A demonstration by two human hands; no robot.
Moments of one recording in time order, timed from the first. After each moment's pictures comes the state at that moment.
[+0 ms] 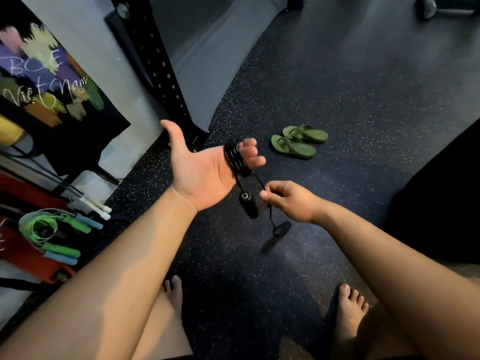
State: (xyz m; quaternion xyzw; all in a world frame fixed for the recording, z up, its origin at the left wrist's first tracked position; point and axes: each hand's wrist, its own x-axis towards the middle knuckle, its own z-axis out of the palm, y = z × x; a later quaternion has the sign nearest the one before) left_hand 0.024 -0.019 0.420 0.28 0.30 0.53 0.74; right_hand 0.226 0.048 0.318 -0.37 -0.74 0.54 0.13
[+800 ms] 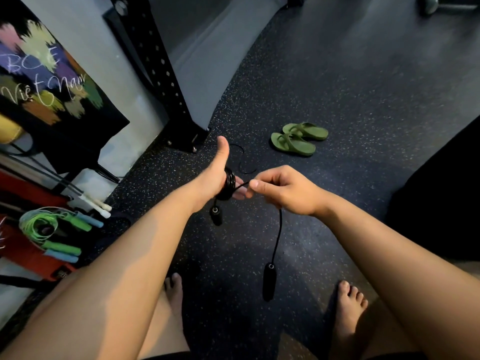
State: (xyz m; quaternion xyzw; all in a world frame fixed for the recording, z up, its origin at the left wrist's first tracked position) left_hand 0.014 -0.005 0.382 0.43 0.67 0.21 0.57; right_hand 0.220 0.034 0.369 -0.27 -0.76 0.56 0.18
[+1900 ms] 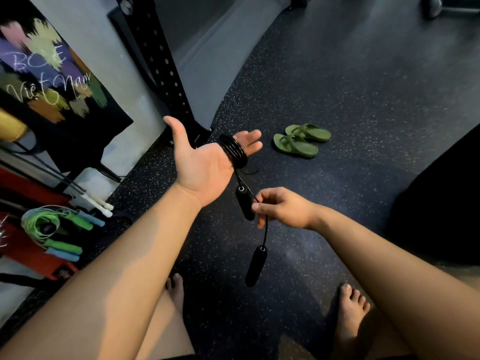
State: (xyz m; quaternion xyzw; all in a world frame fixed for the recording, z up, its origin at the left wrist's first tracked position) left_hand 0.021 -0.010 0.413 0.31 0.34 0.58 0.67; right_hand 0.211 0.033 0.314 -0.32 -0.70 0.64 0.09
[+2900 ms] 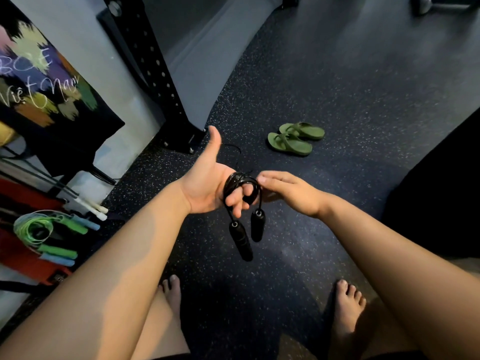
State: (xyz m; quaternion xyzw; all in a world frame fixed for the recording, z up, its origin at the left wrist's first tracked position) left_hand 0.025 -0.014 0.414 0.41 0.49 0.22 0.73; right_hand 0.228 0.039 0.351 -0.27 -0.67 0.67 0.18
